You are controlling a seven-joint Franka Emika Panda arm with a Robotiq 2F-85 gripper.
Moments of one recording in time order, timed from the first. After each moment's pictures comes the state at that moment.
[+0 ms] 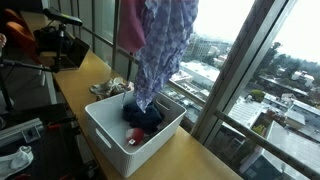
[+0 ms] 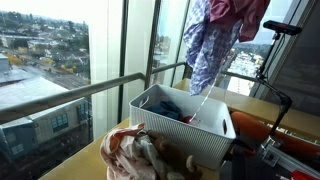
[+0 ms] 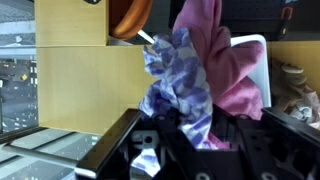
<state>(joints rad) 0.12 0.51 -0.13 -0.52 -0.38 0.84 -0.30</state>
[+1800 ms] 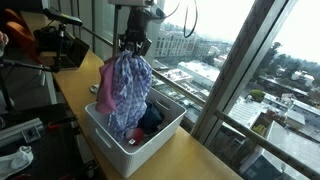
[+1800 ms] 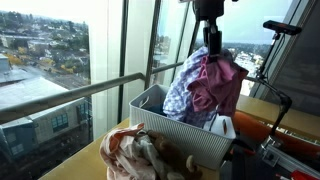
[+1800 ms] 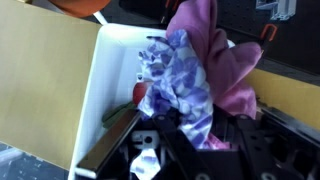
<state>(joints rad) 0.13 0.18 0.01 -1.74 -0.24 1.57 -0.21</state>
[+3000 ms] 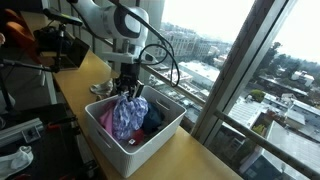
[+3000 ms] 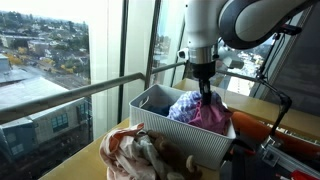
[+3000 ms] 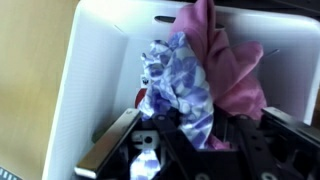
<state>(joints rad) 0.08 0.24 0.02 -2.08 -0.38 2.02 -0.10</state>
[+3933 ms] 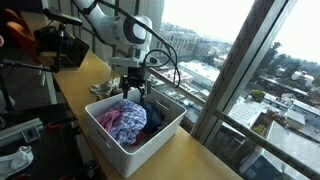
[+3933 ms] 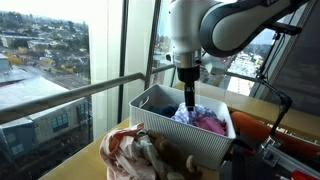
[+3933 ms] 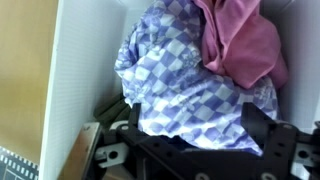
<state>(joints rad) 0.10 0.37 0.03 -1.94 -0.40 2.05 -0.01</state>
